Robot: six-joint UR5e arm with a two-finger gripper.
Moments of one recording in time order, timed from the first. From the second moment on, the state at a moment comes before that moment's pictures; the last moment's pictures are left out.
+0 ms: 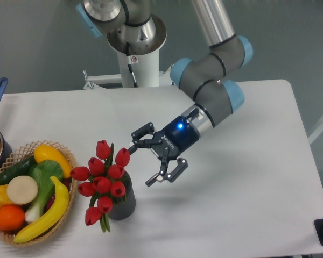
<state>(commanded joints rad) 2.71 -1.87 -1.92 -0.74 0.33 1.55</state>
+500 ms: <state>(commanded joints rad) 2.85 -1.57 -1.88 -0.77 0.87 1.47</state>
